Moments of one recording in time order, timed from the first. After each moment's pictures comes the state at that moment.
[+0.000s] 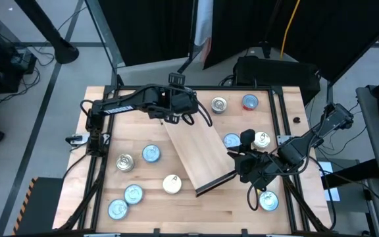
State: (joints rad) left arm 0.06 1.95 2.28 -1.47 -0.76 0.49; right arm 0.61 1.33 1.23 -0.91 0.84 0.04
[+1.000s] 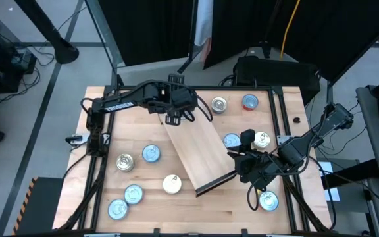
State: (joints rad) left arm 0.10 1.95 2.28 -1.48 -0.56 0.40; right arm 0.61 1.33 1.23 -0.91 0.84 0.04
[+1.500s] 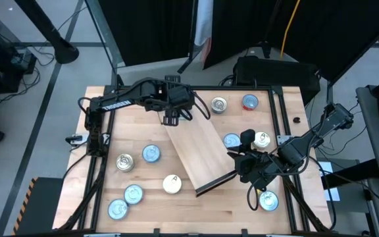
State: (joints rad) left arm 0.12 1.93 2.28 -1.52 -0.50 0.34; right arm 0.61 1.33 1.23 -0.91 0.84 0.04
